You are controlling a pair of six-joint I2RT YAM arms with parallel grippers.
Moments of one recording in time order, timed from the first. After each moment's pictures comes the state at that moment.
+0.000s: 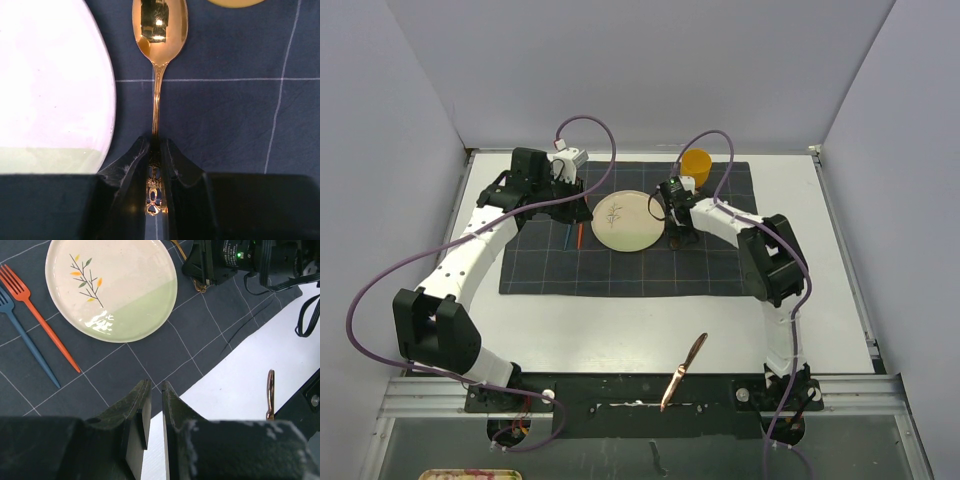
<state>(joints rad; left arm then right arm) -0.28 1.51 1.38 -0.63 0.47 -0.05 0.51 2.11 1.54 -0.49 0.26 0.48</state>
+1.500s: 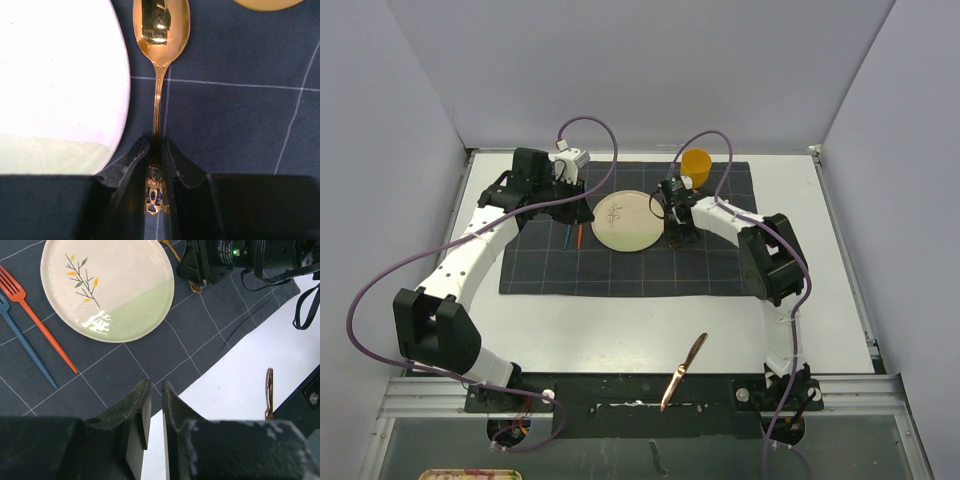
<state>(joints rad) -0.29 1.51 1.38 -0.63 0.48 -0.05 0.51 2.12 1.56 -0.49 0.18 0.43</state>
